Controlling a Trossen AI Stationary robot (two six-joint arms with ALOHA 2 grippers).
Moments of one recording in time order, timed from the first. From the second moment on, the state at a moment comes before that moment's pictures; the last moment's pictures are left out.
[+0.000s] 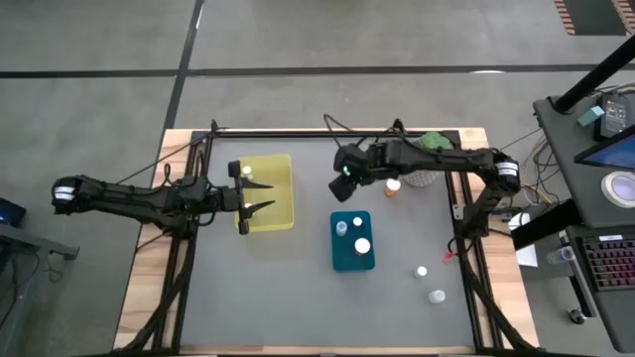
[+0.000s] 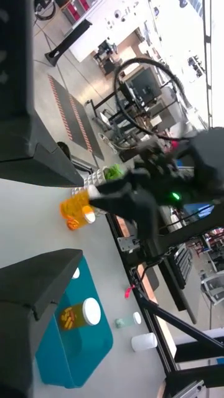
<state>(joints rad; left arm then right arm) -0.03 0.69 0.41 0.29 -0.20 0.45 -0.16 1.73 1.58 -1.00 0.24 0.64</state>
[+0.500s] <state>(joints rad) -0.03 0.69 0.41 0.30 -0.20 0.45 0.18 1.70 1.60 -1.02 0.22 0.57</state>
